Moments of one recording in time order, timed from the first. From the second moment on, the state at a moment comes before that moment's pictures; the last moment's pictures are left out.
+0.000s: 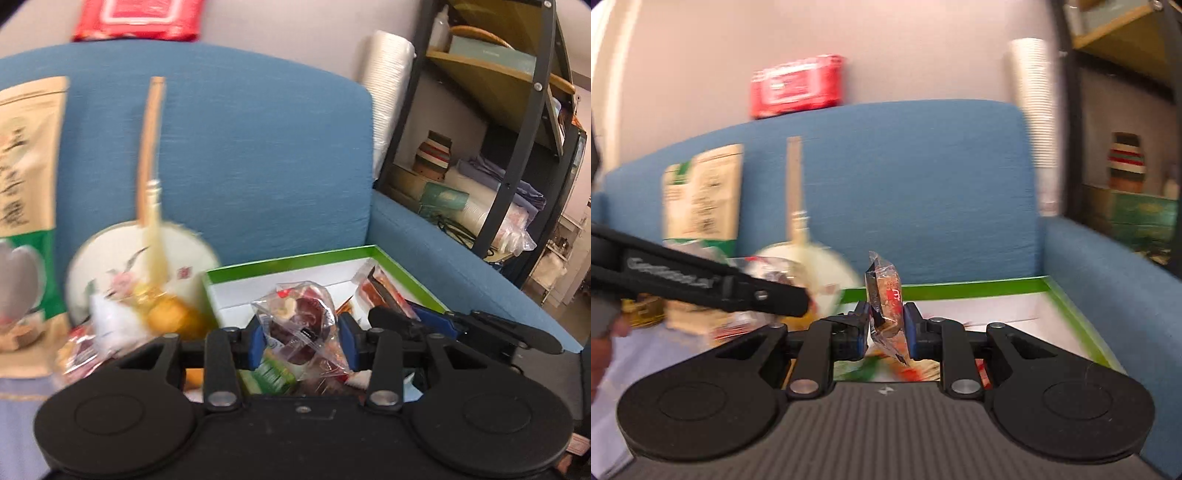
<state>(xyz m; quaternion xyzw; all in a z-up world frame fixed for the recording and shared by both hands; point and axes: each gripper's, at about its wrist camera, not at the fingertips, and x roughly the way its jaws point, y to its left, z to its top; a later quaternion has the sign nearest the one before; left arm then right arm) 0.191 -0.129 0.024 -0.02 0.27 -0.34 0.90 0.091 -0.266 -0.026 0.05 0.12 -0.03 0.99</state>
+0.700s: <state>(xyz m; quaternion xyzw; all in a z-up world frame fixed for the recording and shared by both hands) 0.218 -0.155 -0.014 0.00 0.29 -0.25 0.92 0.100 -0.295 -0.048 0.03 0.14 -0.08 0.99</state>
